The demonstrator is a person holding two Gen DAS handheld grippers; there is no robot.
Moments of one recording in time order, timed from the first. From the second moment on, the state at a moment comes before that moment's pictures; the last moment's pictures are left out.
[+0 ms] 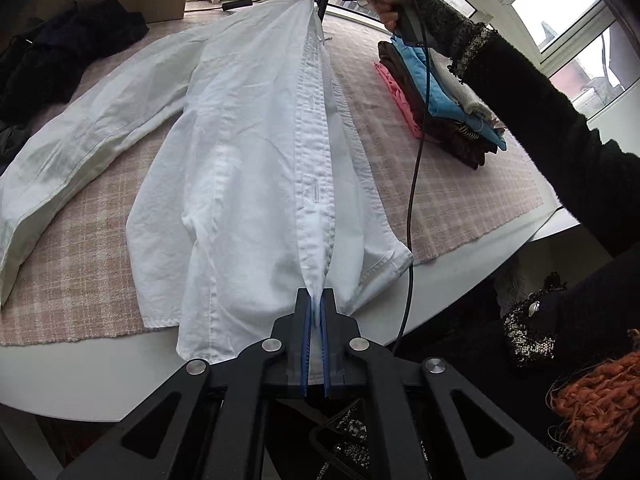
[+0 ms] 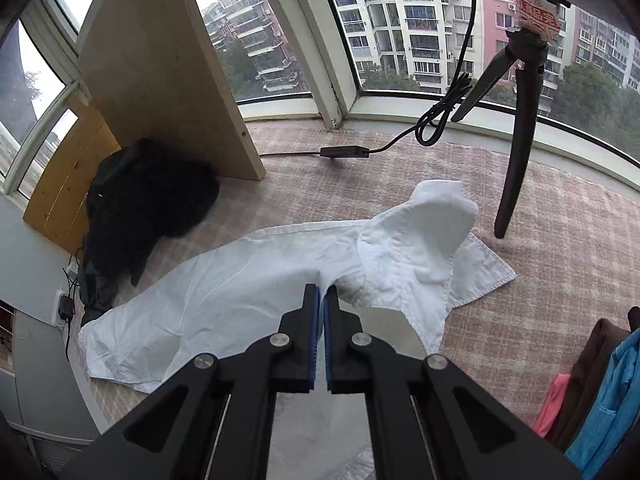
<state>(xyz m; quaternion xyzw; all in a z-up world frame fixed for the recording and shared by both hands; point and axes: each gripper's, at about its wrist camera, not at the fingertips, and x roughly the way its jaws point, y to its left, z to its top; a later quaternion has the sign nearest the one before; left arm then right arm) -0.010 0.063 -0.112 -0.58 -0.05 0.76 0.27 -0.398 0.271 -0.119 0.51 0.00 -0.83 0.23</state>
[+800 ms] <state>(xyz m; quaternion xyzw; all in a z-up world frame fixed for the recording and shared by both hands) 0.001 0.153 -0.148 -0.59 0.16 0.73 0.30 -0.076 0.325 -0.197 0.60 -0.05 -0.72 0.35</state>
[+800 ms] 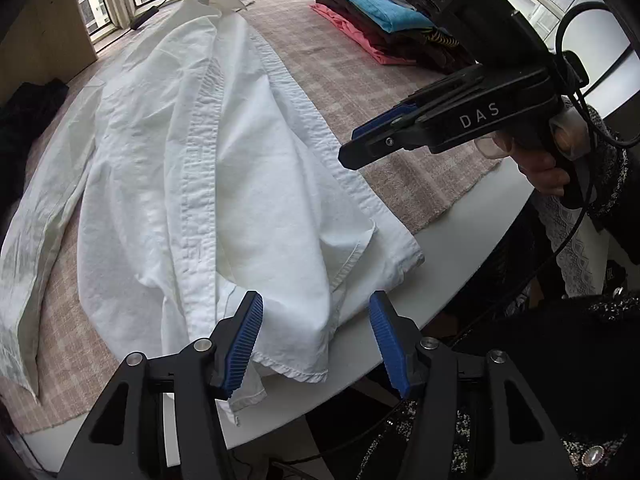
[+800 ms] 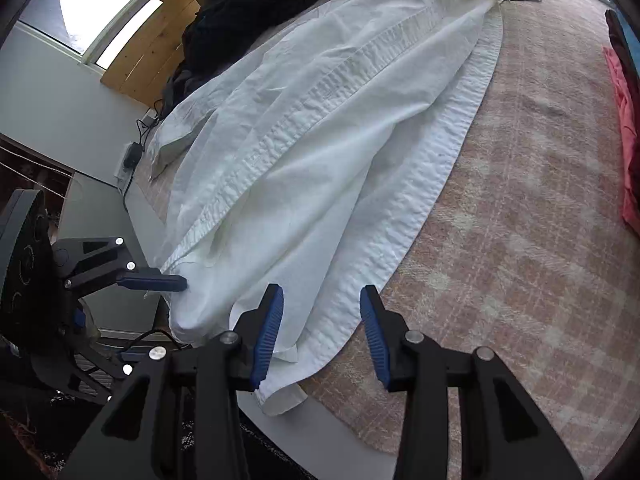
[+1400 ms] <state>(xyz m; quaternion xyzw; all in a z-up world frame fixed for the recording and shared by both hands) -0.053 0.087 -0.067 -0.59 0.09 0.75 0.29 -0.065 0.289 -0.206 0.57 -0.14 -0.71 0.39</state>
